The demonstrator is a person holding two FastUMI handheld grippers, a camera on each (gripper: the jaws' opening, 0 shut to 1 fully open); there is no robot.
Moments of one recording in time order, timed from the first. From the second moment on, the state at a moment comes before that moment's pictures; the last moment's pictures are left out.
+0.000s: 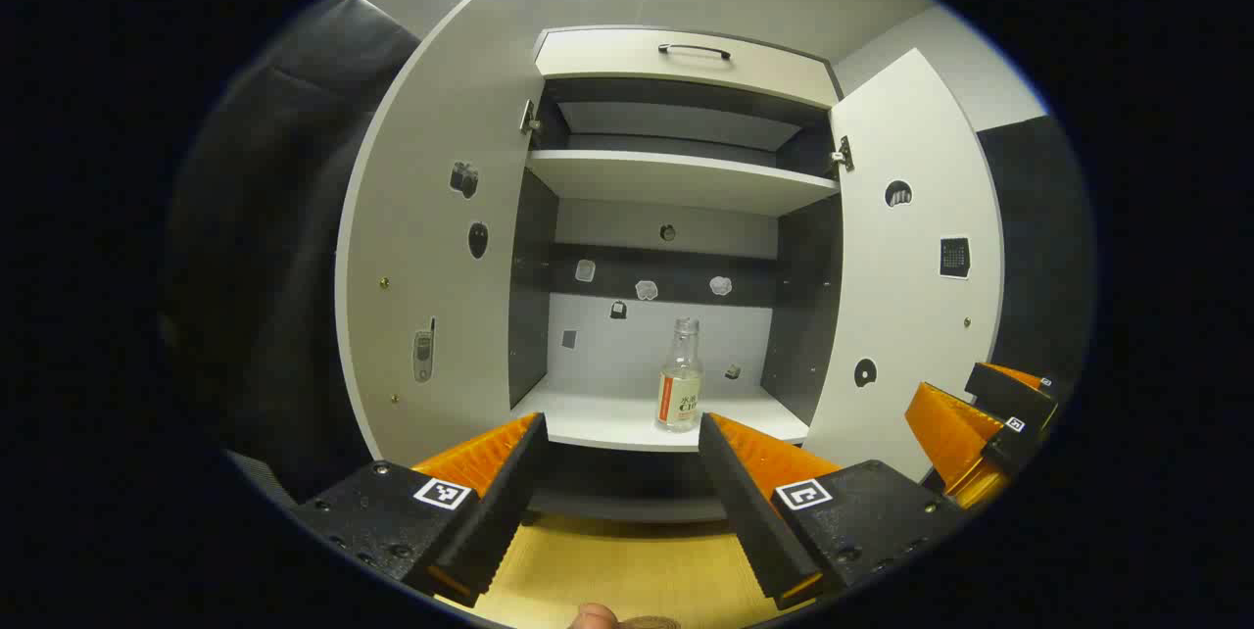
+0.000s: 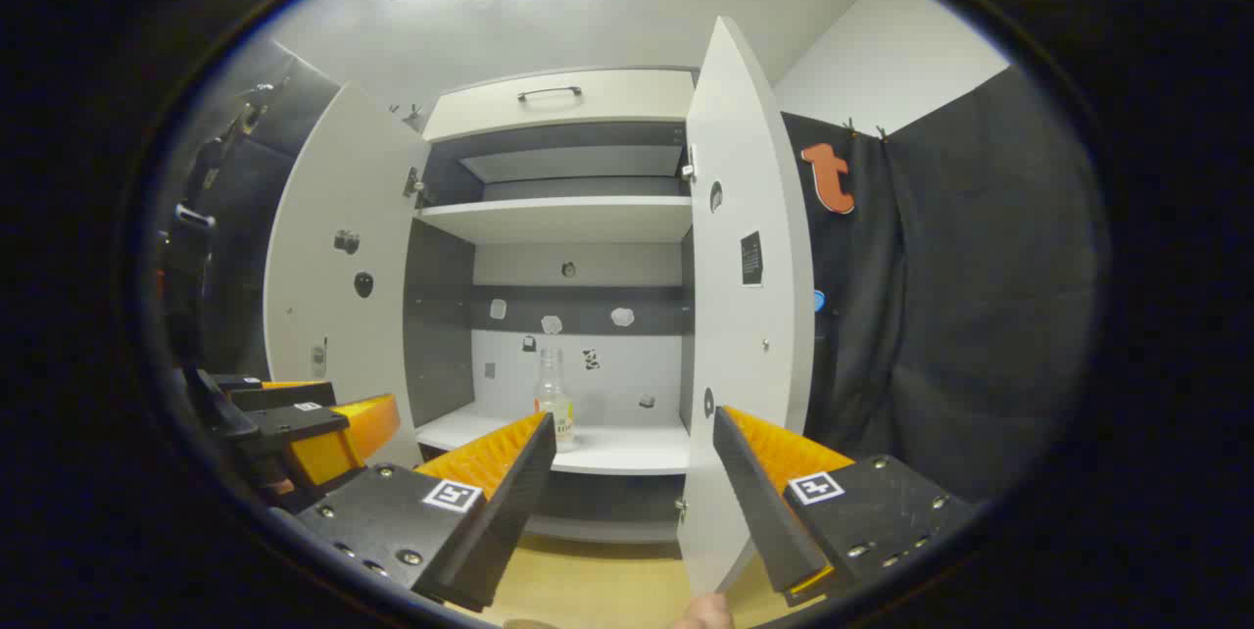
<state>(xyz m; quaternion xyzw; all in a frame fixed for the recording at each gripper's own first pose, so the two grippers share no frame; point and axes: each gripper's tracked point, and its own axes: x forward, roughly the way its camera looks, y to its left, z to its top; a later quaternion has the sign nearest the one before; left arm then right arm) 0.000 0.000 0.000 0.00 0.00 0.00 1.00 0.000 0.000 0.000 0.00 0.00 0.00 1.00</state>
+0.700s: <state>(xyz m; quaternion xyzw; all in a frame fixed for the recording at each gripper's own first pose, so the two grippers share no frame) -0.005 -0.009 0.012 0.01 -0.01 0.00 1.00 -0.003 -0.009 0.007 0.01 -0.01 0.00 1.00</state>
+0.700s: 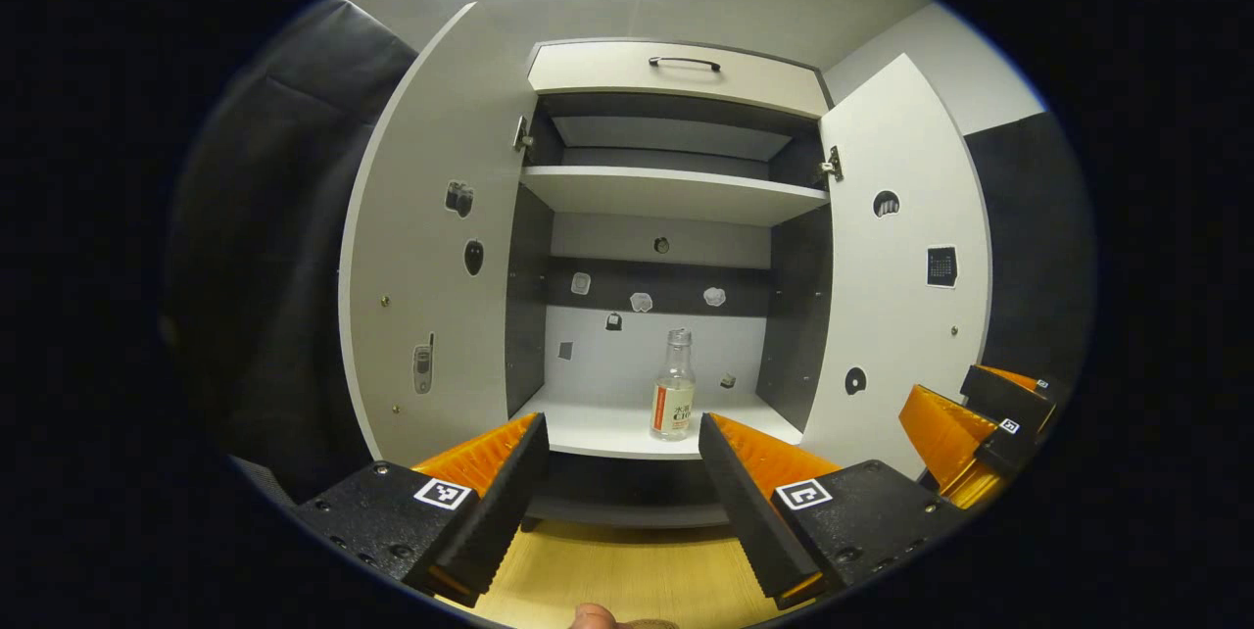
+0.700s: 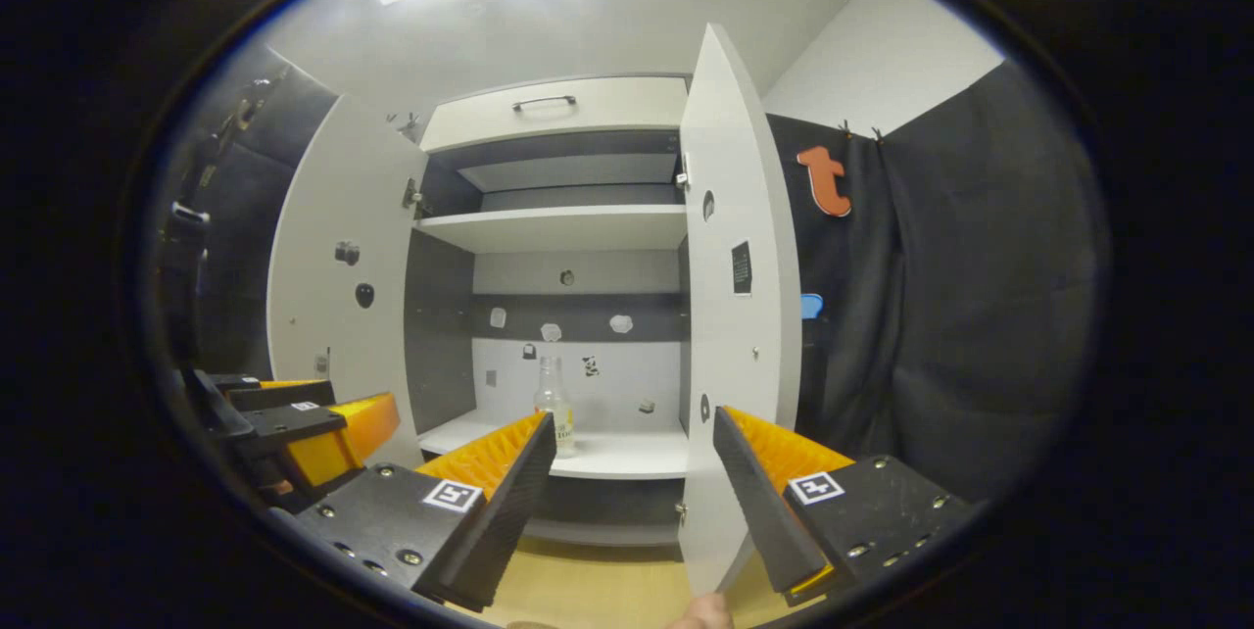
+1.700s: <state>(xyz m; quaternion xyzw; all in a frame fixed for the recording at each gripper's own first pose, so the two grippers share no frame) -0.006 0.001 0.010 0.01 -0.01 0.00 1.00 0.017 0.012 -0.005 0.01 0.01 0.01 1.00</state>
